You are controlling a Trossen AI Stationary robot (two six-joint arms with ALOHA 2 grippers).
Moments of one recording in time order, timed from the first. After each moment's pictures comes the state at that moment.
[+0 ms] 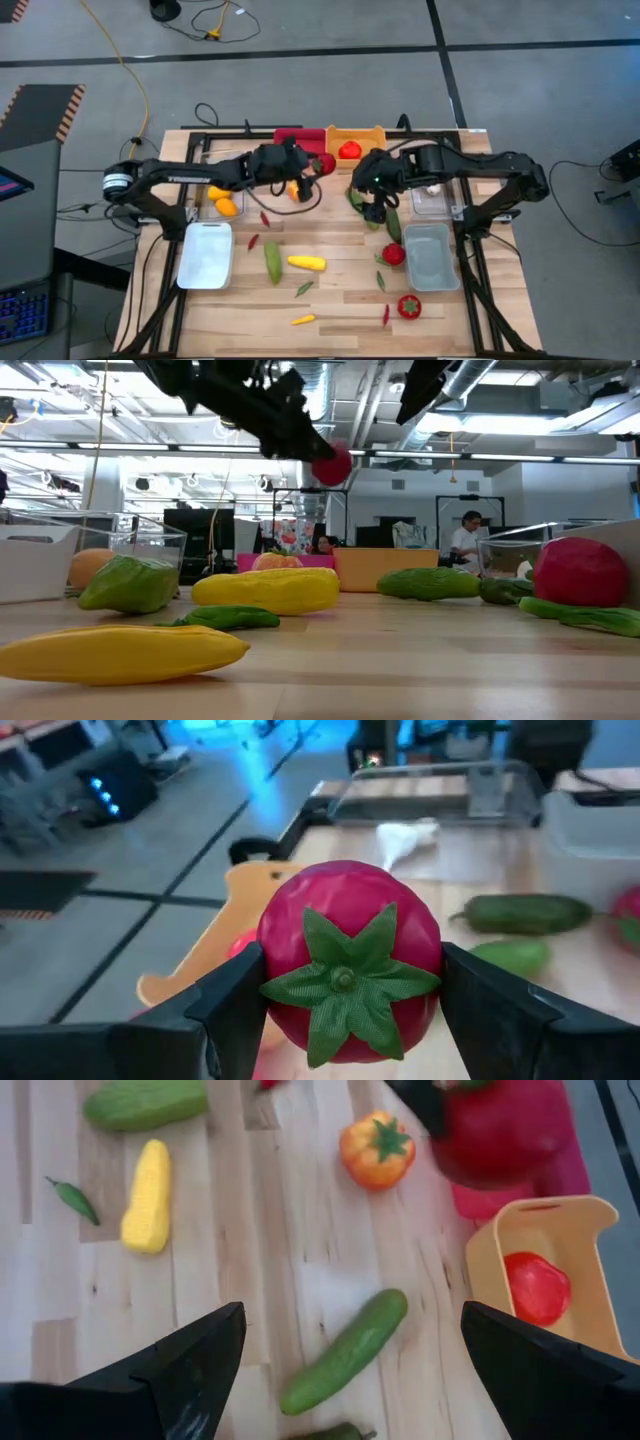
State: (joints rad) left arm 0.26 1.49 0.96 0.18 -0.14 0.14; right arm -0.01 1.50 1.59 -1.08 0.18 0.04
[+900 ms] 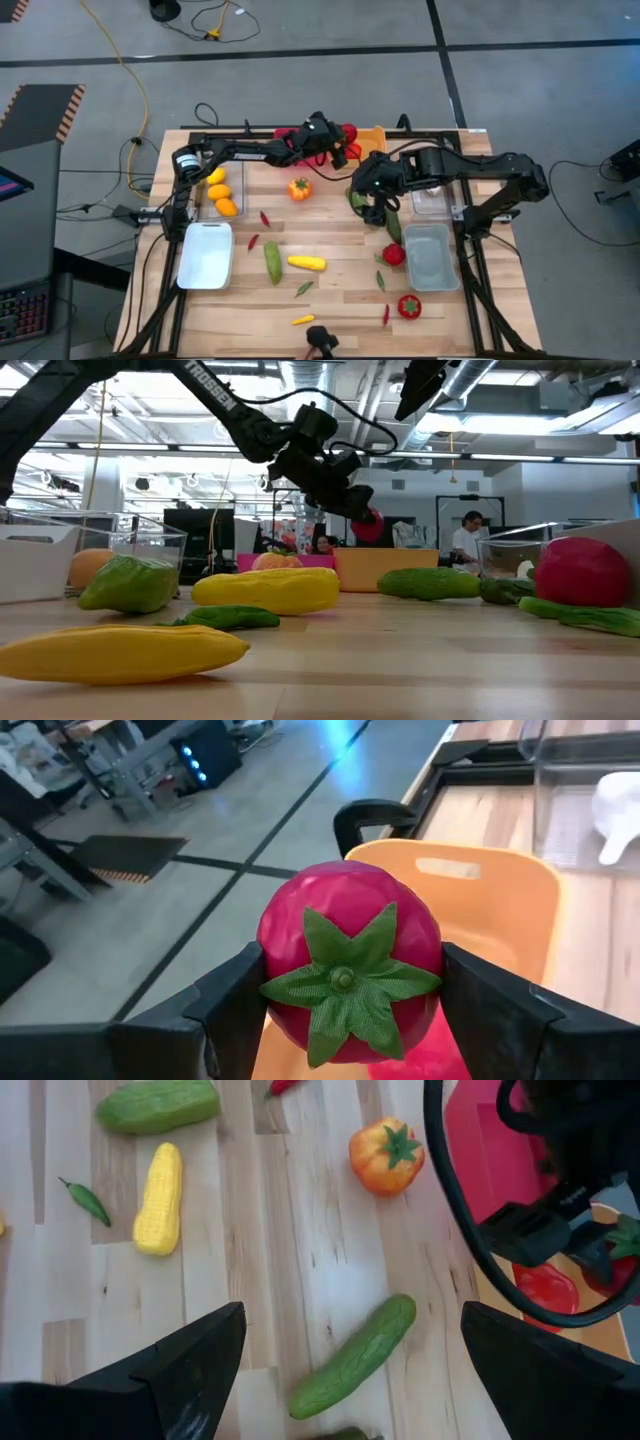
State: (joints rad) left arm 0.45 2.05 1.40 0.27 -0.20 0.24; right arm 0.02 1.51 1.59 -1.07 0.18 0.05
